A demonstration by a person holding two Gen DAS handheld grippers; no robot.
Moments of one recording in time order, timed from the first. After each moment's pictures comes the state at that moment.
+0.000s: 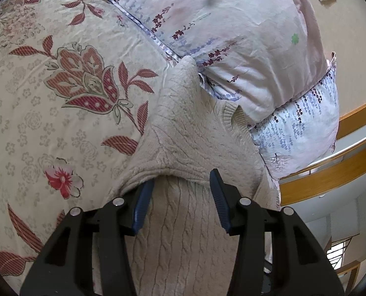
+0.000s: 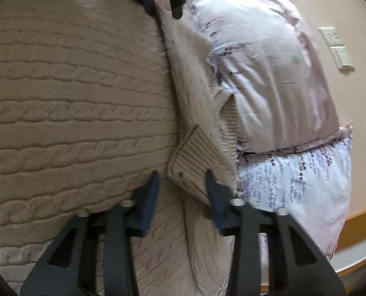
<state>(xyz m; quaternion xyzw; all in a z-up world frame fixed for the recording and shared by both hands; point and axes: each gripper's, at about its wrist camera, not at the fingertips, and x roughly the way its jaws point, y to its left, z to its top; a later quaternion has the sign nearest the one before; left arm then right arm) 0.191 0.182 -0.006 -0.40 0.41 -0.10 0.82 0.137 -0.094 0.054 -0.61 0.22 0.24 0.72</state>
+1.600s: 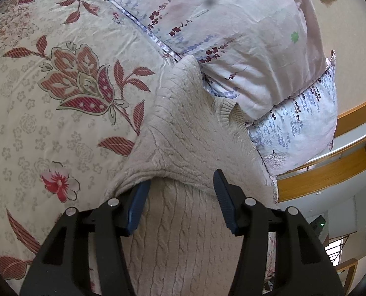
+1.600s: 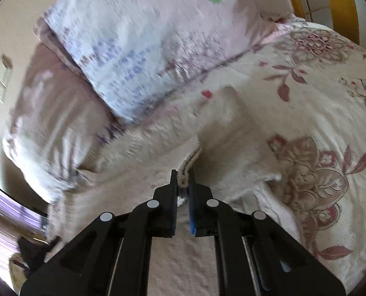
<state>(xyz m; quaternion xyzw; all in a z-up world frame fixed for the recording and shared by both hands) 0.194 0.180 -0.007 -0.39 0.42 -0.11 0.81 0.223 -0.334 0.096 0.28 0.42 0.00 0.86</state>
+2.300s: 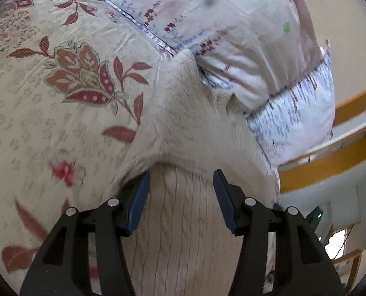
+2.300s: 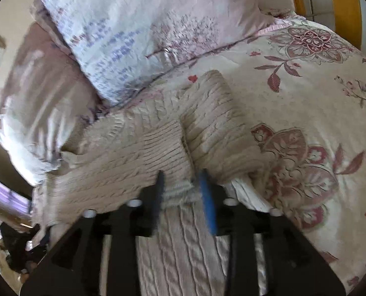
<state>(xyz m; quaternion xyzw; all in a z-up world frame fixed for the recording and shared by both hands) 0.175 0.178 -0.001 -0.37 0.43 -0.13 0.81 0.213 -0.343 0.082 0.25 0.44 0.00 0.86</state>
